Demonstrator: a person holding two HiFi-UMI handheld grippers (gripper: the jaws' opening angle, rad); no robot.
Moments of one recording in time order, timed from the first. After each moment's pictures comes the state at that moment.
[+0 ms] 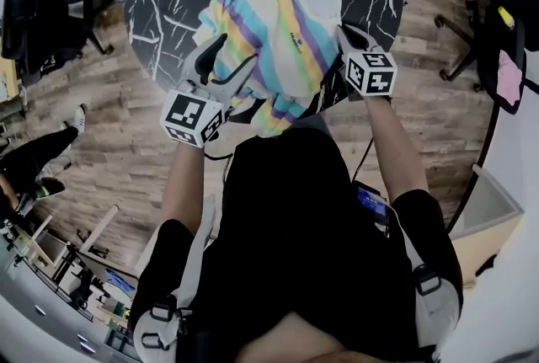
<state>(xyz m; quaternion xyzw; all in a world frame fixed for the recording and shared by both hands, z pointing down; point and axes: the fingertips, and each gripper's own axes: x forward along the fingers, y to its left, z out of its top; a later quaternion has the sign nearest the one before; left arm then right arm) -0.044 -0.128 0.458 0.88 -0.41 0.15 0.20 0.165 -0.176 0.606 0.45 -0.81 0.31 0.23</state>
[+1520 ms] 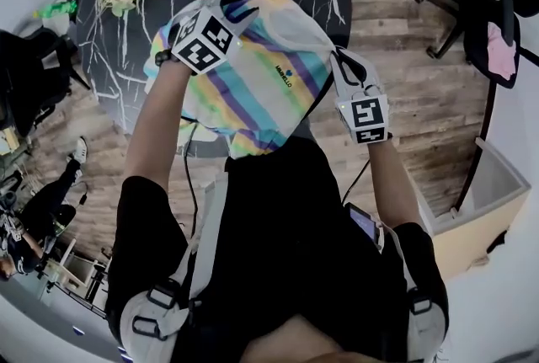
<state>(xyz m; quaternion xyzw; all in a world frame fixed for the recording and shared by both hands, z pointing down) 0.143 -0.296 0.586 0.90 -0.12 0.42 0.02 0.279 -0.173 0.569 0.45 -0.83 0.19 0.28</state>
